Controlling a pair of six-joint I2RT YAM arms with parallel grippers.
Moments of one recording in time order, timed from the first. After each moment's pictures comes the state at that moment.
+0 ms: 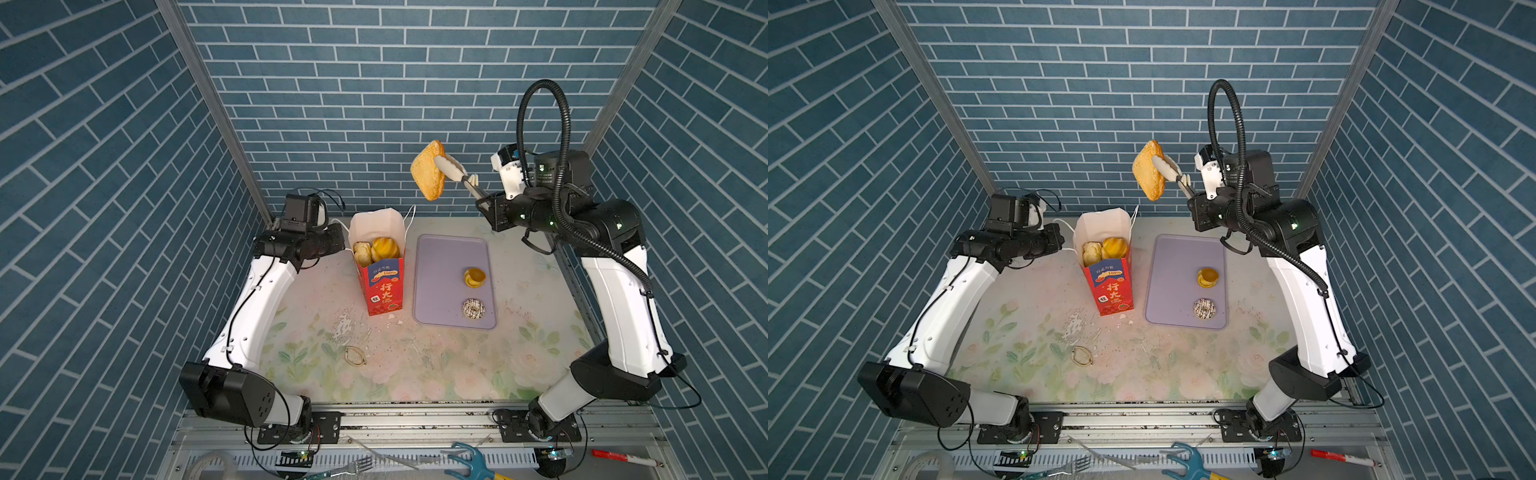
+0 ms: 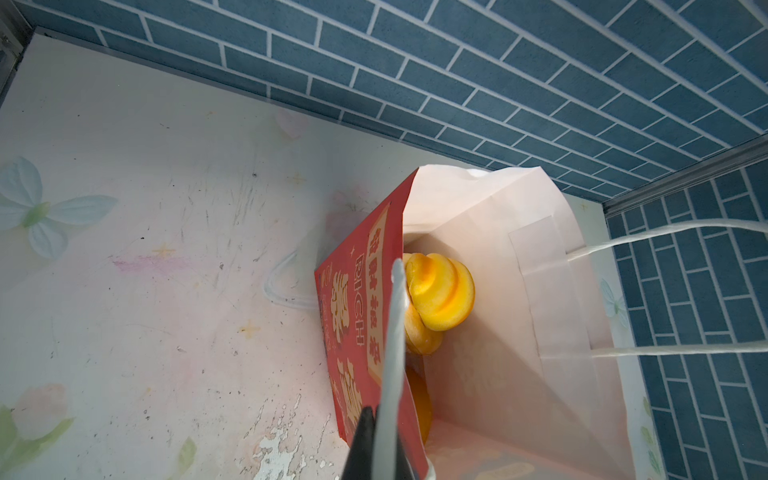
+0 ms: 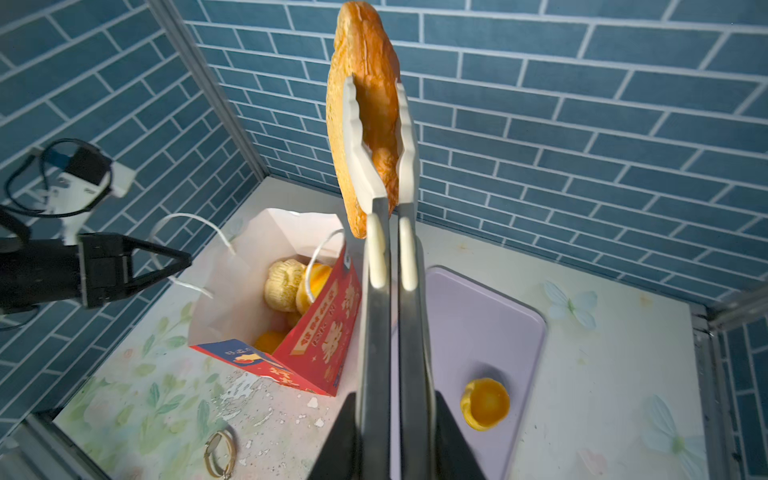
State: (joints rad) left arm -0.19 1.43 1.57 -0.88 0.16 -0.41; right arm 0.60 1.62 2.39 -1.26 -0.02 0.08
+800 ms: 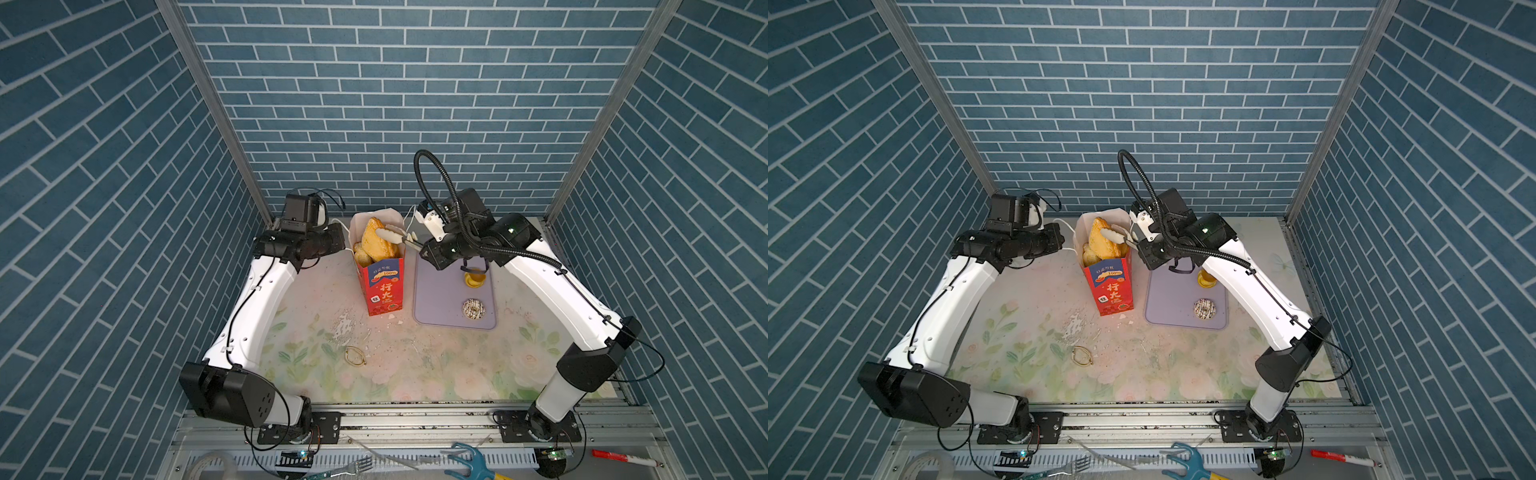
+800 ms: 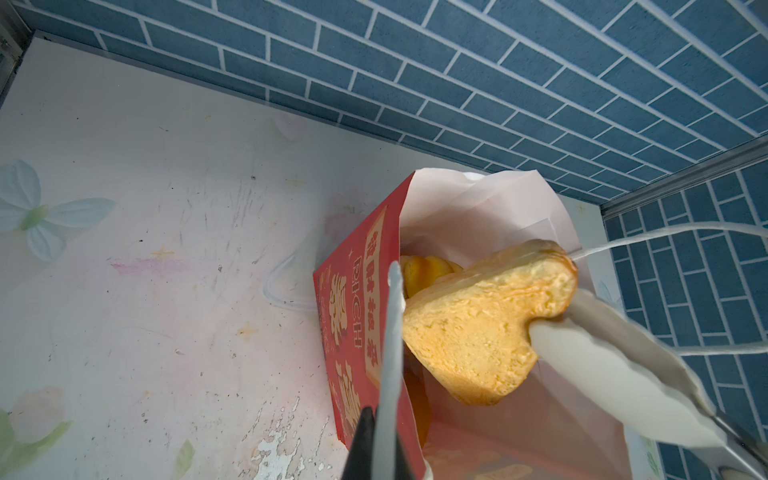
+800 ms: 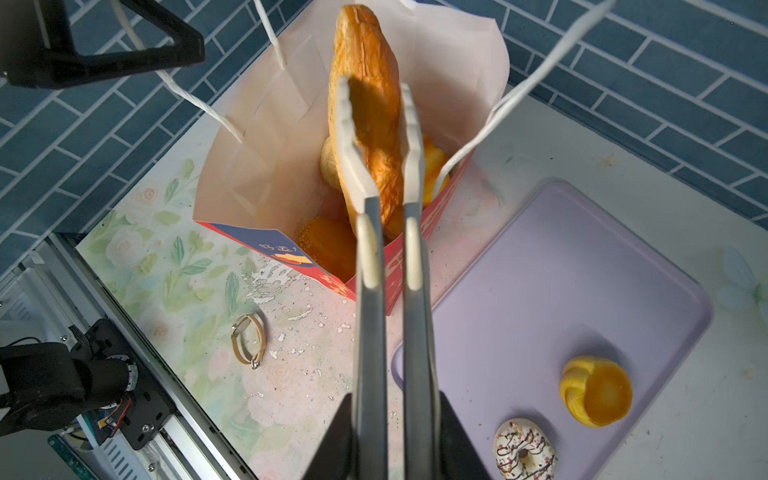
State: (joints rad) left arm -0.19 1.43 1.57 -0.88 0.16 -0.41; right arm 0.81 1.70 2.05 -1.16 -0.05 0.05
